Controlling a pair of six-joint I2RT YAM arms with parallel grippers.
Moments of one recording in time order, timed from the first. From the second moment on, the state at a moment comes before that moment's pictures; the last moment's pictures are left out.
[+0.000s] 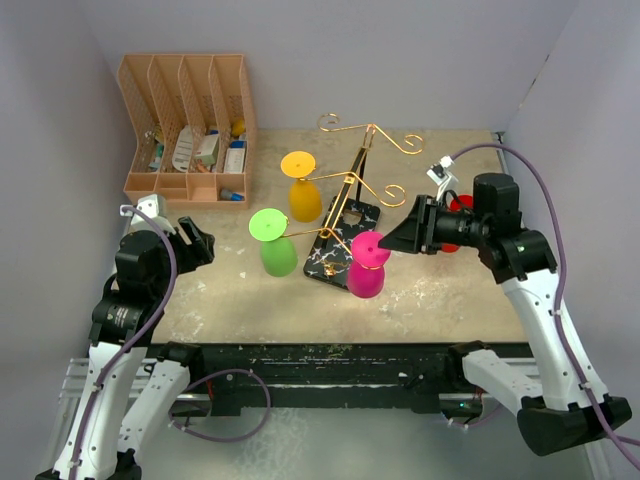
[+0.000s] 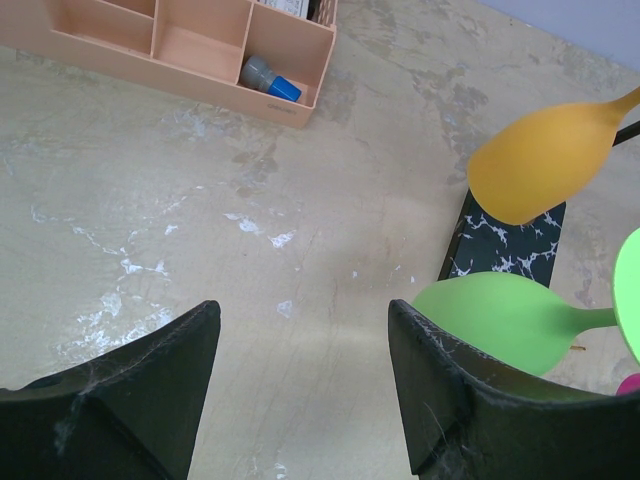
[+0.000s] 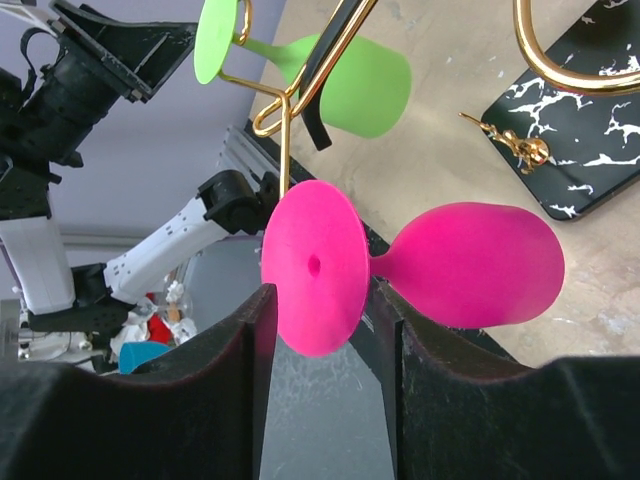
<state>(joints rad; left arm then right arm) -0.17 0.58 0.85 -0.68 -0.11 -0.42 0.21 0.97 1.18 -0.79 -0.82 0.49</state>
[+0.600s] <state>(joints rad) -0.17 0.58 0.85 -0.68 -0.11 -0.42 0.24 0.99 1.17 -0.76 -0.77 0.52</state>
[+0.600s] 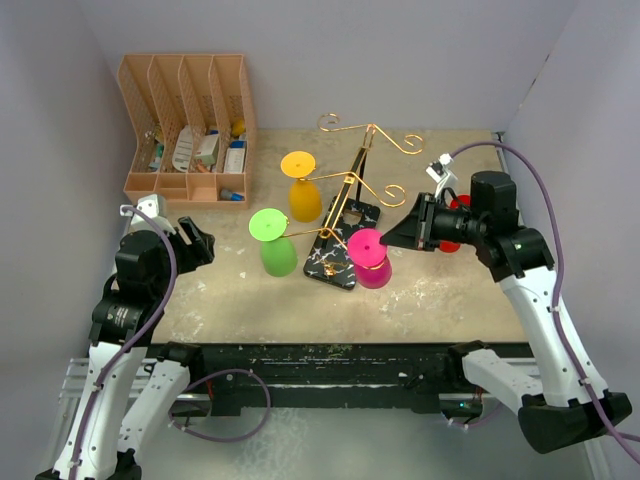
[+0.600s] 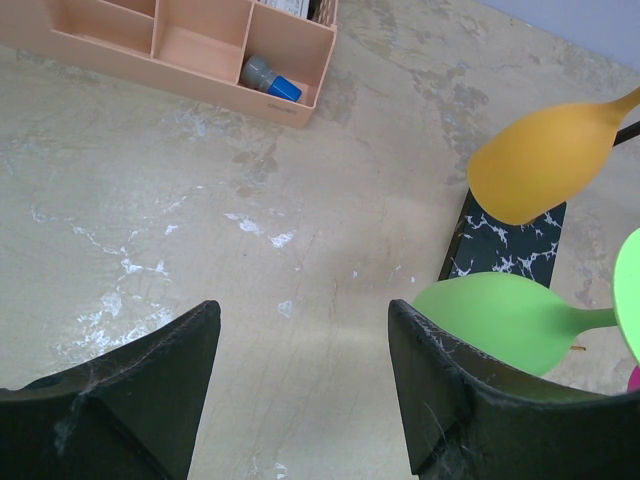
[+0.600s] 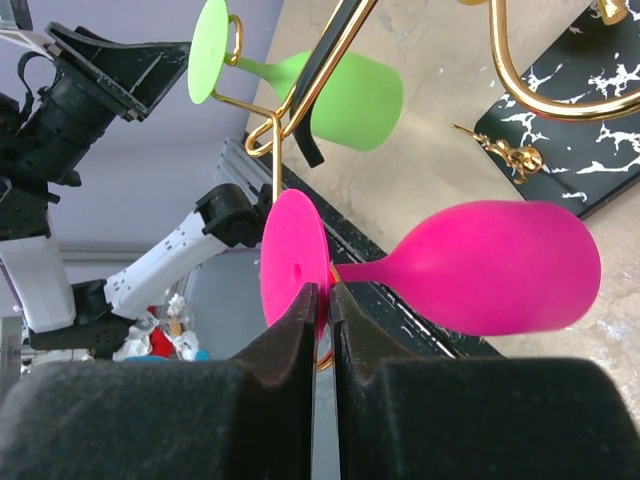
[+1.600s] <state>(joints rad) -0.17 0.59 0.85 -0.70 -0.12 -0.42 0.29 0.97 1.18 -0.72 -0.72 0.60</state>
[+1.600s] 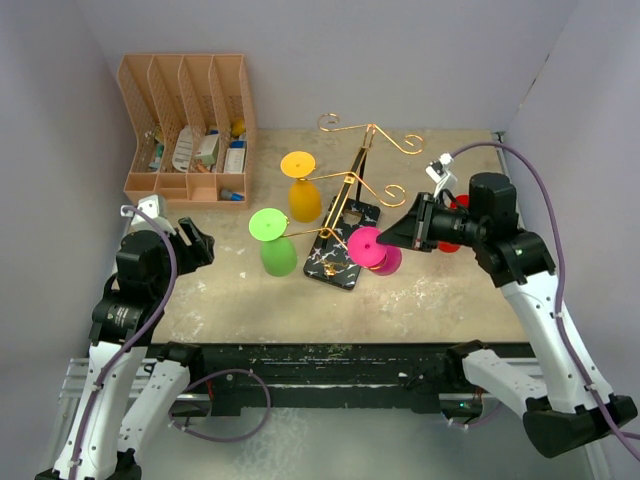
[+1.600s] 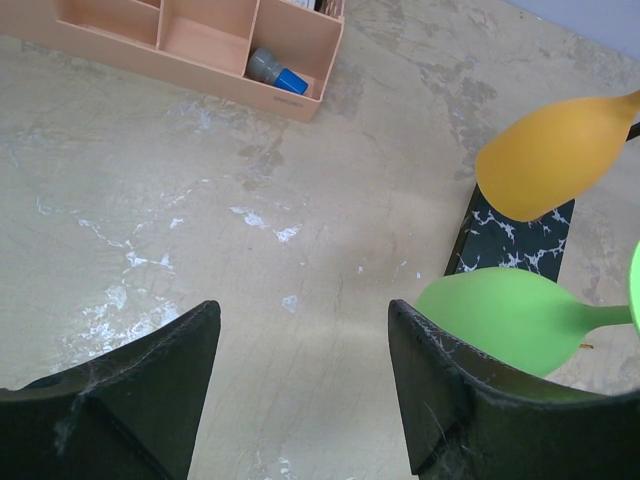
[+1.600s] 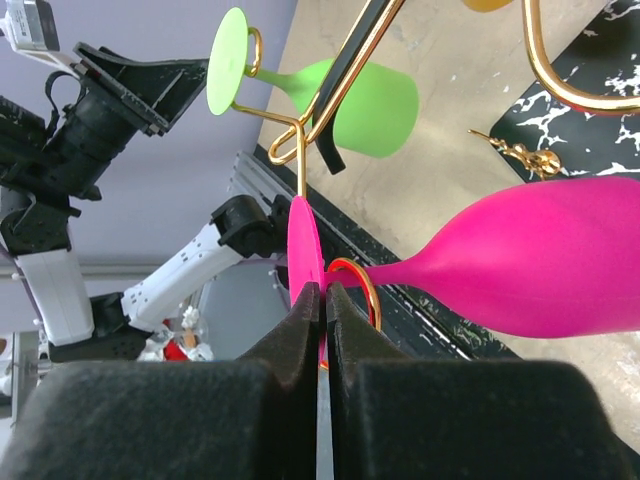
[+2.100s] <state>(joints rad) -0.17 0.59 0.85 -0.70 -0.12 -0.42 0.29 0.84 1.14 -0.71 -0.64 0.77</state>
